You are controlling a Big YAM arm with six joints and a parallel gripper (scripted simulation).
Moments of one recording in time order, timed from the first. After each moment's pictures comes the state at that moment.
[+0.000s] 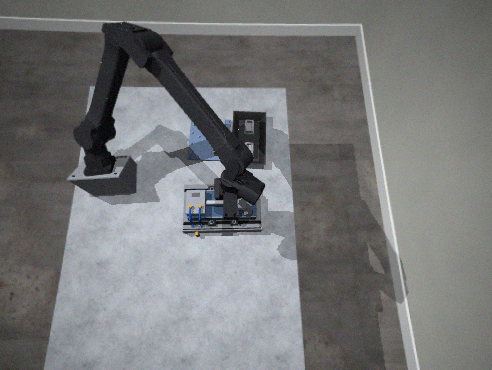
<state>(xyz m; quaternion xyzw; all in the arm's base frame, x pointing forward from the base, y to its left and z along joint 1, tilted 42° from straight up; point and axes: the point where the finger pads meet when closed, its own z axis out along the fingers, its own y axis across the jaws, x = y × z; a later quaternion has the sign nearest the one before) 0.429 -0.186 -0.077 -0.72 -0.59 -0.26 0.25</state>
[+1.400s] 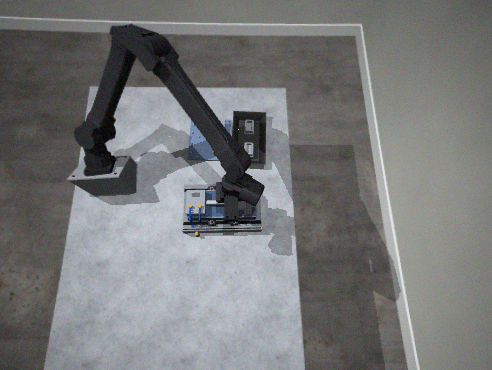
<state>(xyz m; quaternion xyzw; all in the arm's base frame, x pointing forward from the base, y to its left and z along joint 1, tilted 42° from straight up) 0.436 -0.157 -0.108 -0.72 -0.59 -0.26 0.25</state>
